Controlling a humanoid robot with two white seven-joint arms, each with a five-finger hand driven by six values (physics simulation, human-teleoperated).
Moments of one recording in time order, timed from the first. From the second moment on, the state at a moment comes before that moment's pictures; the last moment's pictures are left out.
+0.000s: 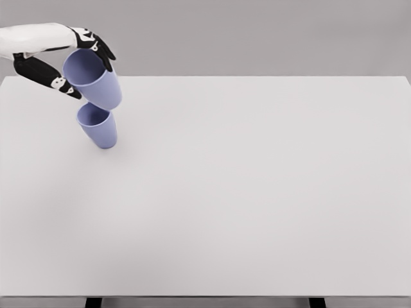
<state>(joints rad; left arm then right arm) -1.26 1.09 -1.17 -1.51 0.35 -0.41 -0.54 -0.01 0.00 0.06 0.14 0.14 -0.14 0.61</state>
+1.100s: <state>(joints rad) -1.25 1.04 -1.19 -1.35 0.34 -0.41 -0.60 -0.01 0.00 0.06 0.14 0.14 -0.14 0.61</state>
